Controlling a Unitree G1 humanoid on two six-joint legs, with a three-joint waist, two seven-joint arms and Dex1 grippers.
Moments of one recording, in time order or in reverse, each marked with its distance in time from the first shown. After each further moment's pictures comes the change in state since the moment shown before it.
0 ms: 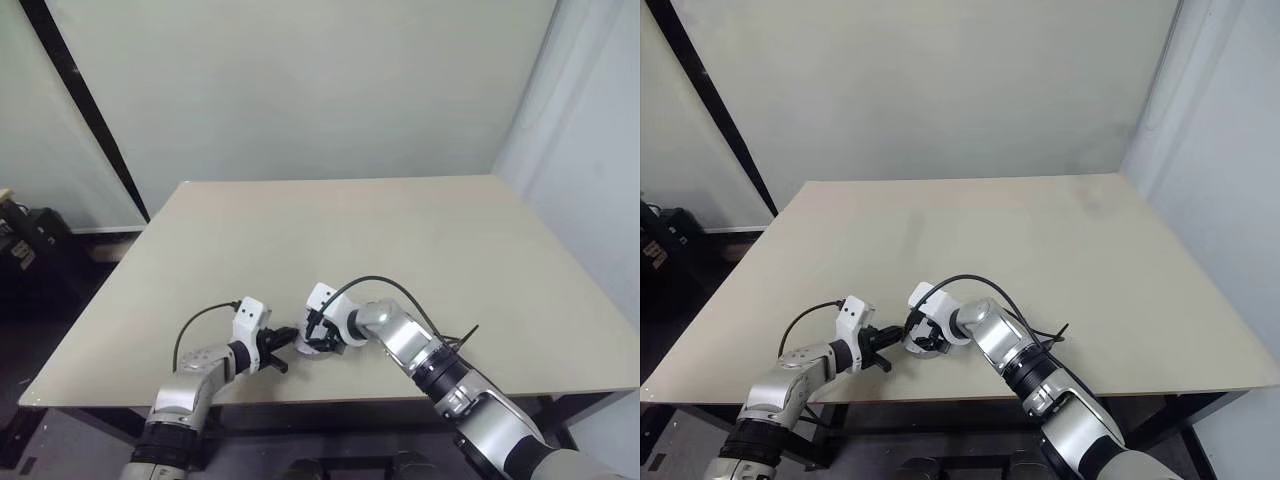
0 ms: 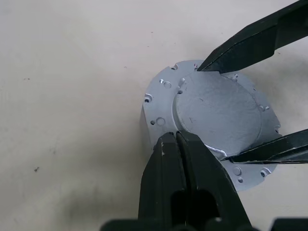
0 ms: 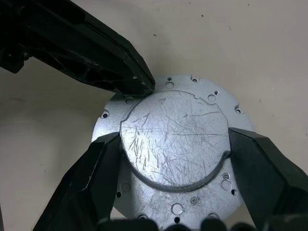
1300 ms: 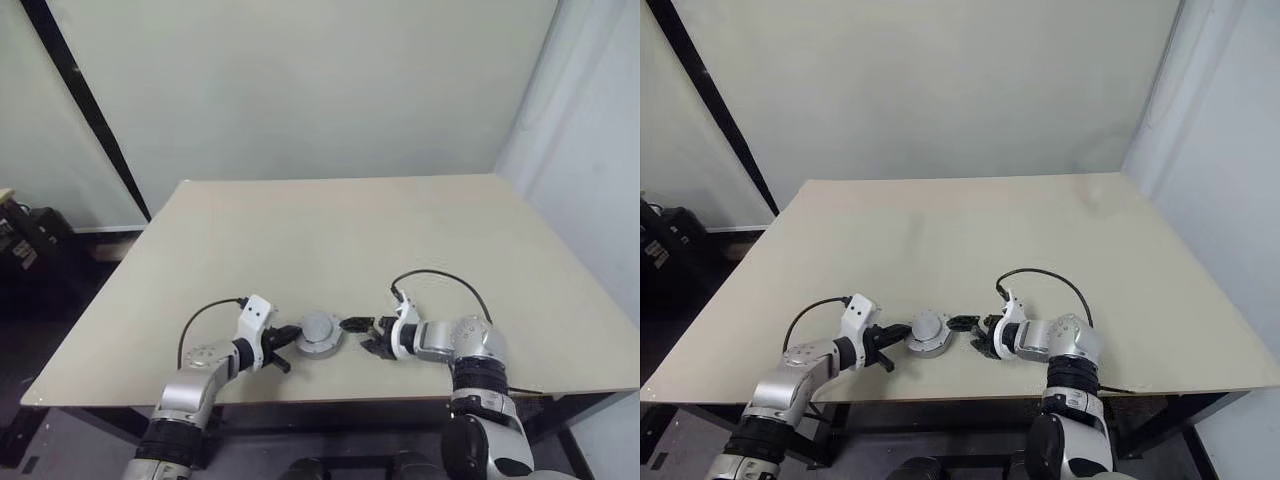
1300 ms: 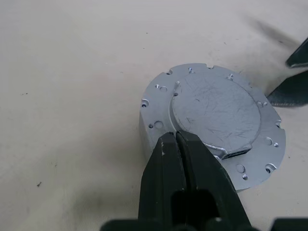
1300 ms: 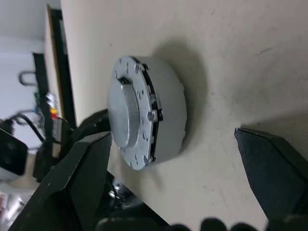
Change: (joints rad) left arm -0.016 -0.002 -0.029 0.000 0.056 -0.024 -0.022; right arm 0.088 0.183 -1.081 -0.014 0.571 0.768 -0.445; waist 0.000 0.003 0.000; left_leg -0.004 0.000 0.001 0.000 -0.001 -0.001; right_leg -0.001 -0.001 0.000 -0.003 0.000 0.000
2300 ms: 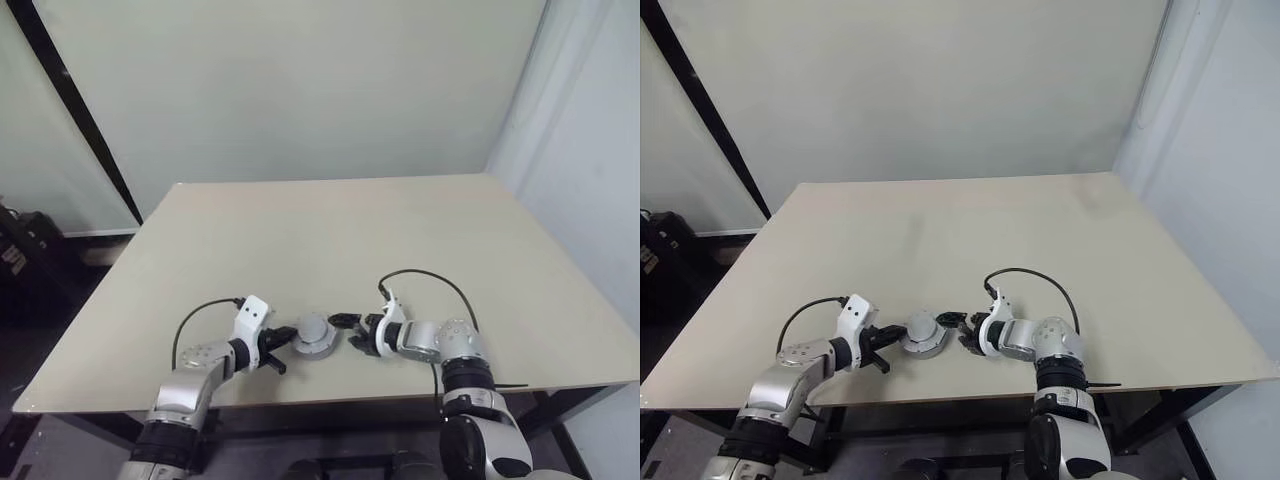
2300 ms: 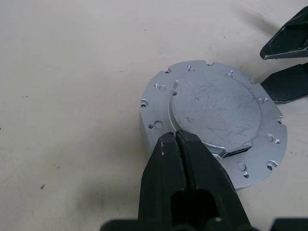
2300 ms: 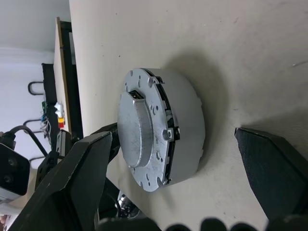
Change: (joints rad) left arm 0.021 0.016 0.010 -0.037 0.023 0.019 0.001; right arm -0.007 0.002 0.135 0.123 0.155 -0.175 -0.080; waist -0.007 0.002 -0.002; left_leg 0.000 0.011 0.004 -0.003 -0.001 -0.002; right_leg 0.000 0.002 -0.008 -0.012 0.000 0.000
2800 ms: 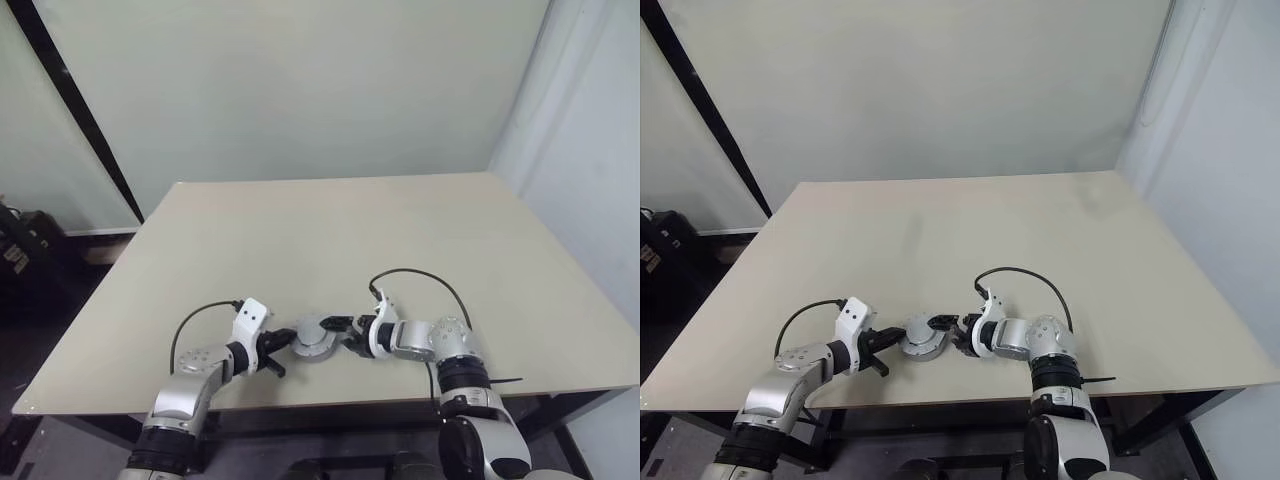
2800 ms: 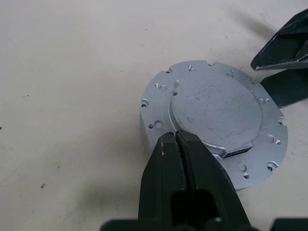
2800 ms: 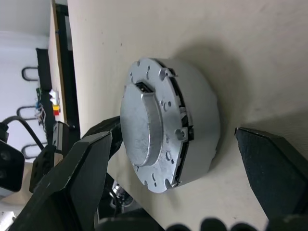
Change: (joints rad) left arm 0.022 -0.003 0.006 -0.023 0.000 0.002 0.001; right arm -0.001 0.001 0.086 -0.001 0.049 0.000 -0.037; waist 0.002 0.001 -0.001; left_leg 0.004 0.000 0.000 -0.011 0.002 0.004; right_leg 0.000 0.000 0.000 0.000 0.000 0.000
